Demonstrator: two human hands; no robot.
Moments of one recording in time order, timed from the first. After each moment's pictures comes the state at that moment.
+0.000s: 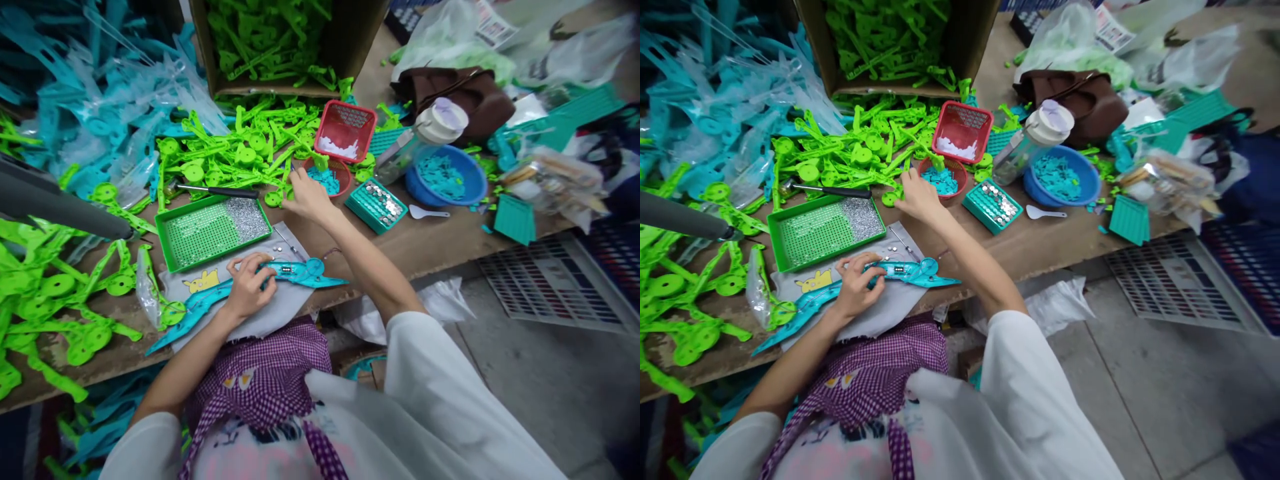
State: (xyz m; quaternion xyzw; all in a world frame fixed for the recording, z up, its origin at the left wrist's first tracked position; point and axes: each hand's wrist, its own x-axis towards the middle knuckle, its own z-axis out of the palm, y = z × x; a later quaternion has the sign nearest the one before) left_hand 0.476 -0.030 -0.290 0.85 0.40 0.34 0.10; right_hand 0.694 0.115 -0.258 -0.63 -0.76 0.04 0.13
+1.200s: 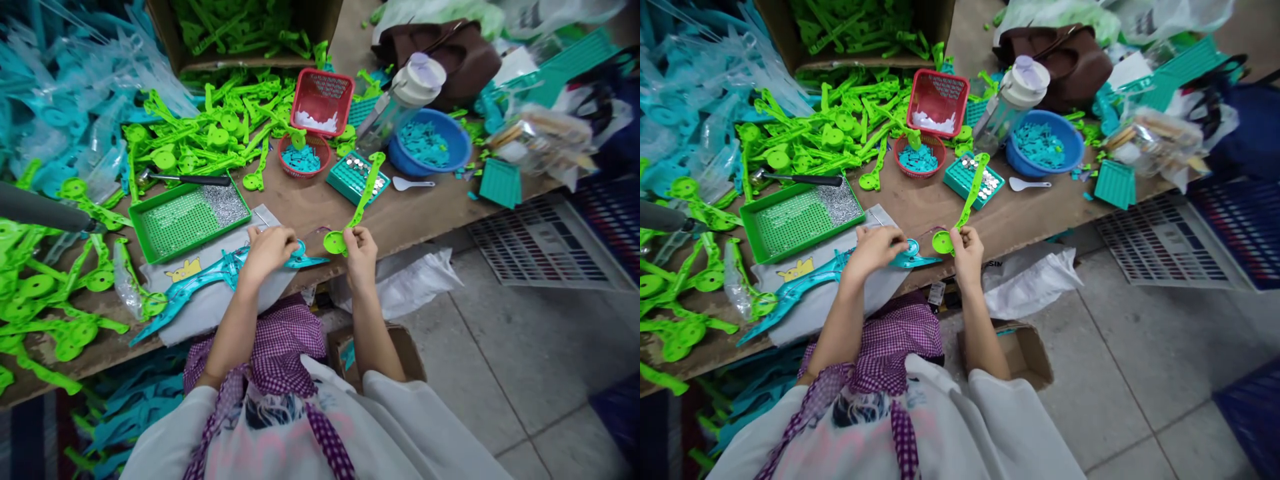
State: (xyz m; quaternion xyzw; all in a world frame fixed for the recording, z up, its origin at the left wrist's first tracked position) left_hand 0.560 -0.003 -0.258 0.85 0.42 0.15 0.29; right_hand 0.746 -0.088 -0.292 -0.70 -0.30 0.25 0.59
